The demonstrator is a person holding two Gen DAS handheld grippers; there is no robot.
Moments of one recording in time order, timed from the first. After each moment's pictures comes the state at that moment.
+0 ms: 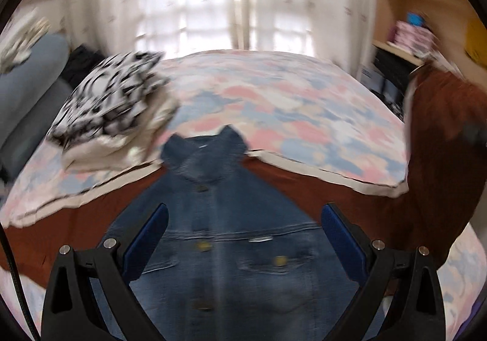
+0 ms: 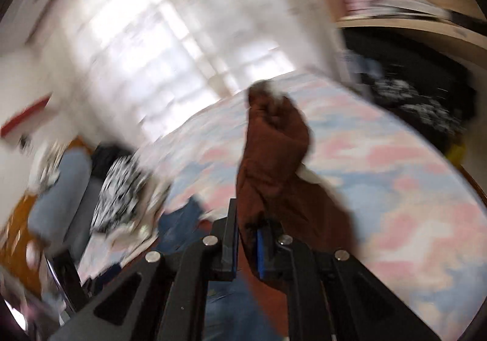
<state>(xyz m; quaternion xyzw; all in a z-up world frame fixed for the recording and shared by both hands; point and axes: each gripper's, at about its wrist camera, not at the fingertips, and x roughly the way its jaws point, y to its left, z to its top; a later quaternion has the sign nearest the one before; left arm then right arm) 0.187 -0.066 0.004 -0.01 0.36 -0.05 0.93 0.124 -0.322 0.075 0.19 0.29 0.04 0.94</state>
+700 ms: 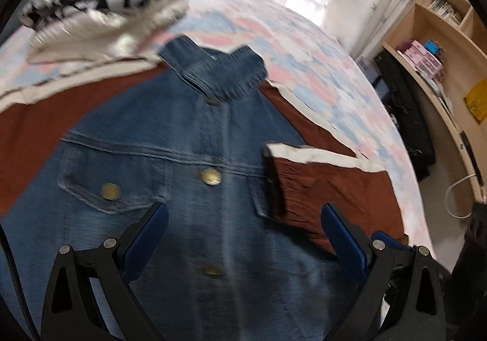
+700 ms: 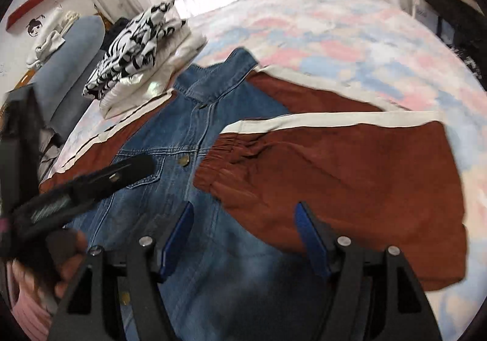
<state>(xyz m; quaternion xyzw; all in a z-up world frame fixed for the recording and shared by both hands) 0.206 -0.007 -0.105 -0.17 0.48 -0.13 0.85 0.136 -0.191 -0.068 0.07 0.47 0.12 0.87</state>
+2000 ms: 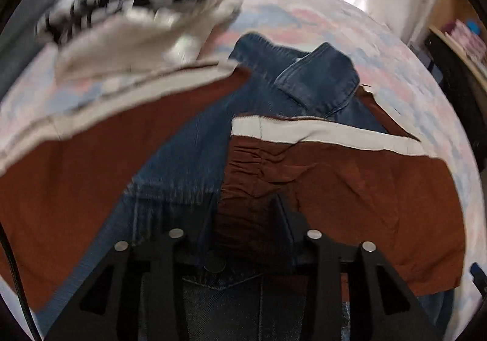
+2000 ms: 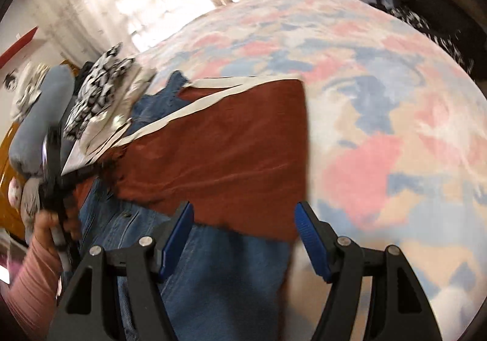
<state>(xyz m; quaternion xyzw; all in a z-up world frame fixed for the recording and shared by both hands) 0.255 0.036 -0.144 -0.09 0.50 -0.02 0.86 0.092 -0.301 -0.079 0.17 0.46 0.04 0.87</state>
